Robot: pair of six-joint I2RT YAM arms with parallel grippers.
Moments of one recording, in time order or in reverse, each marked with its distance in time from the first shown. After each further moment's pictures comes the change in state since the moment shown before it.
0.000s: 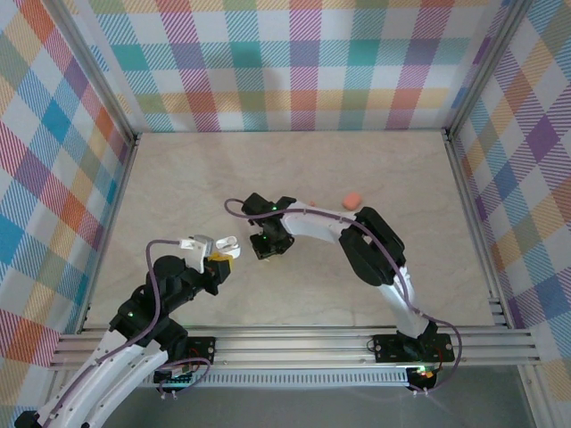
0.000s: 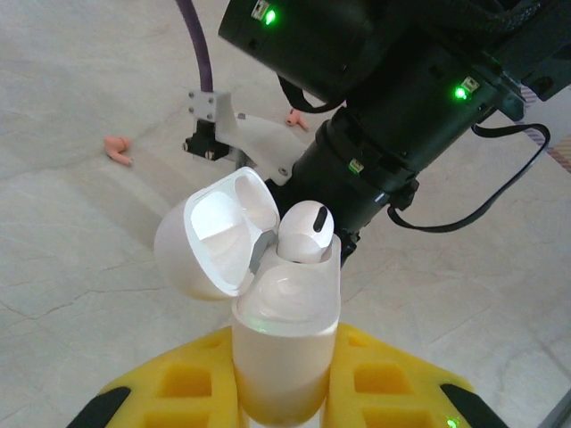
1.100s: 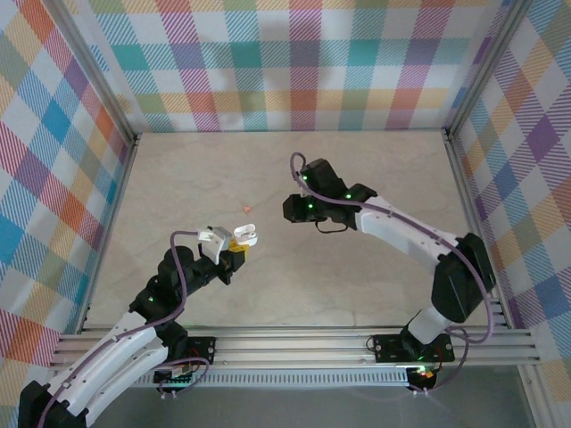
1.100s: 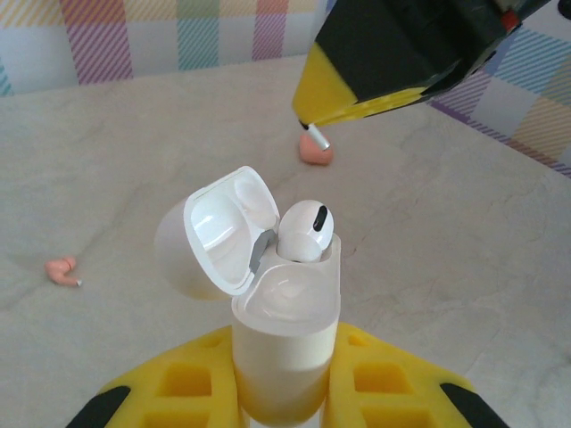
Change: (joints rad) left arm 0.000 0.212 -0.075 0.453 0.100 0.206; right arm -0.178 -0.608 -0.349 0.259 -0.021 0.087
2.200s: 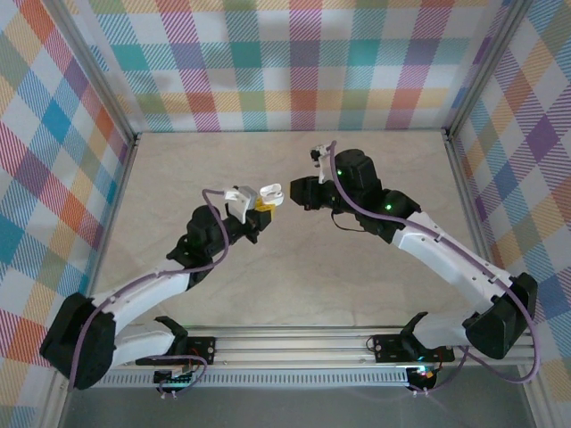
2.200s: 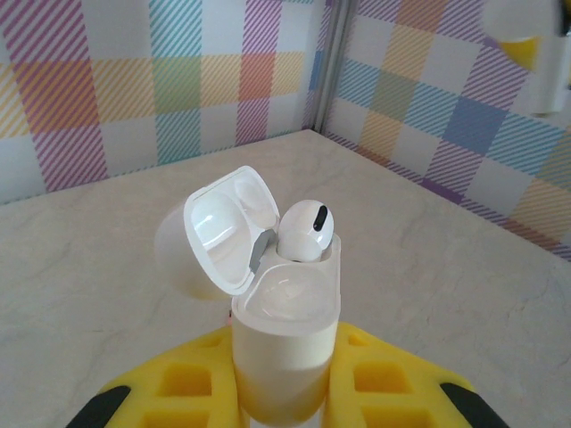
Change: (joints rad) left arm 0.000 0.647 0.265 0.499 0.042 -0.025; right arm -0.001 -0.257 -0.023 0.129 -0.026 -0.041
